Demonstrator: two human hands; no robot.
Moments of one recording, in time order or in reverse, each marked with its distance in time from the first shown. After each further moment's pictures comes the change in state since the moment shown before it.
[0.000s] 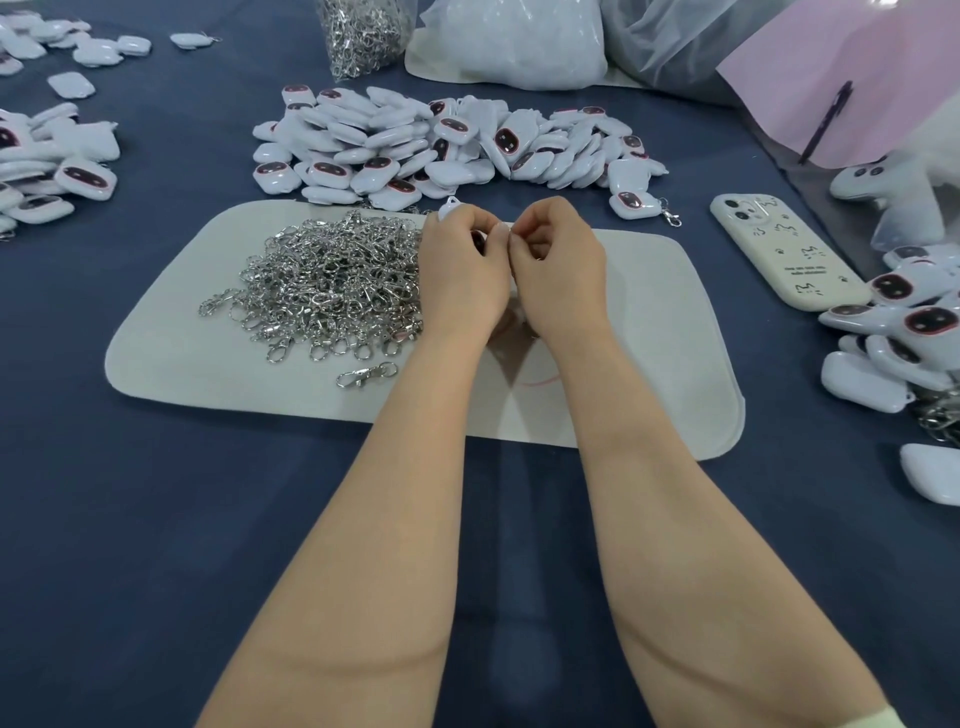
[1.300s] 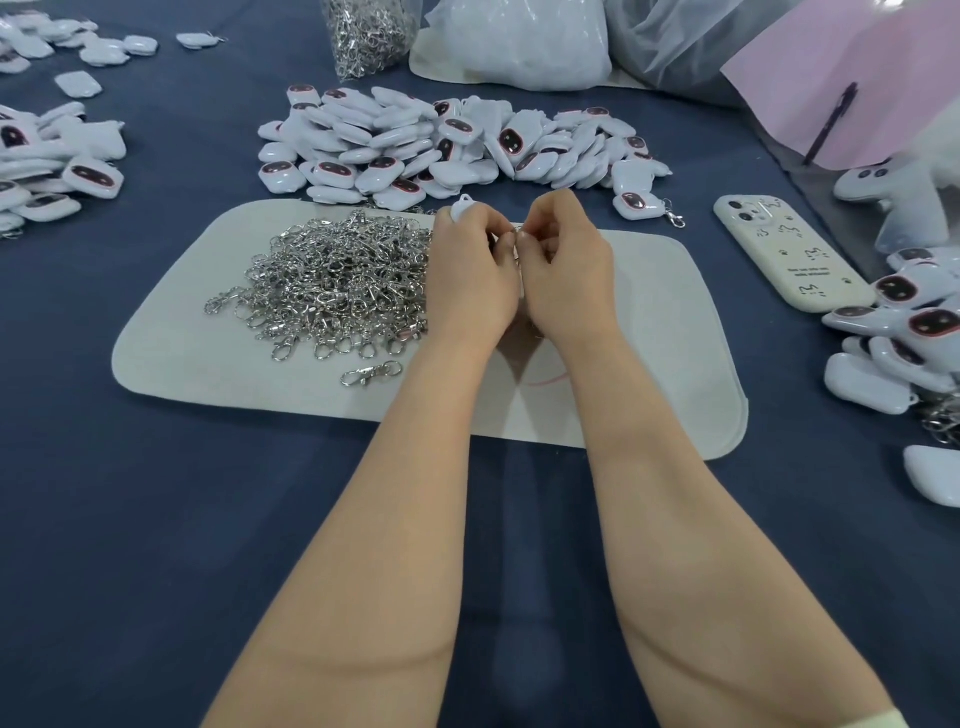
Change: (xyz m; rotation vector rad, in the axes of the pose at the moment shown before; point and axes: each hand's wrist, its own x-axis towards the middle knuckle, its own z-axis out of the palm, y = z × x) left_hand -0.005 0.001 0.000 0.084 -0.016 0.071; right_hand 0.000 0.003 -0.004 -0.034 -0.018 -0.083
